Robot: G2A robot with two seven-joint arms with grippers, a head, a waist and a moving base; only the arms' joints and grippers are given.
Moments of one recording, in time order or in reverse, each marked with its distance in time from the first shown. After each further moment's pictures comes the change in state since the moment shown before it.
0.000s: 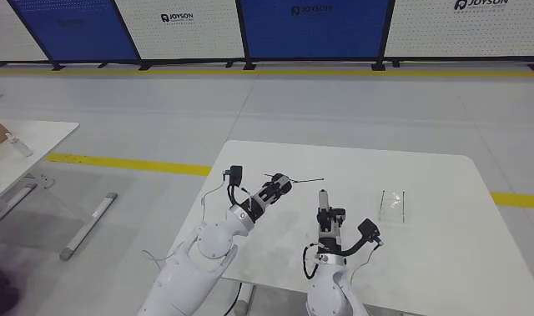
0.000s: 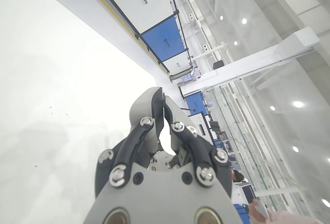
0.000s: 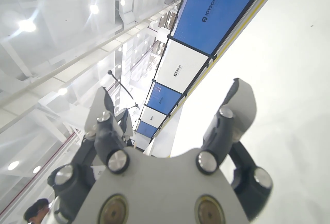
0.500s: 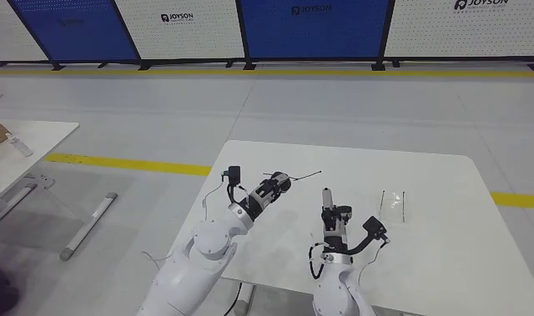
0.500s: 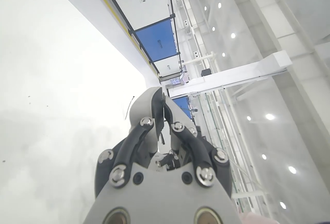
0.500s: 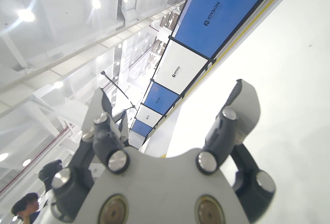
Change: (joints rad) left arm 0.011 -0.005 -0.013 -0.036 -0.158 0.060 -0.020; right arm -0.034 0.021 0.056 -0.084 -0.066 0.008 0.076
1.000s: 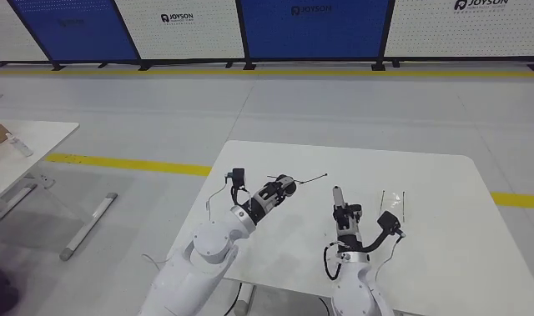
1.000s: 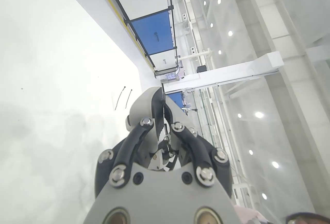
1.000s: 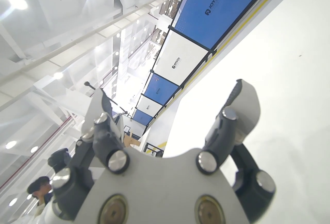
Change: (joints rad) left arm 0.016 0.000 -0.002 -0.049 -0.050 0.043 -0.018; right arm -0.046 0.027 0.084 -0.115 0.001 0.011 0.184
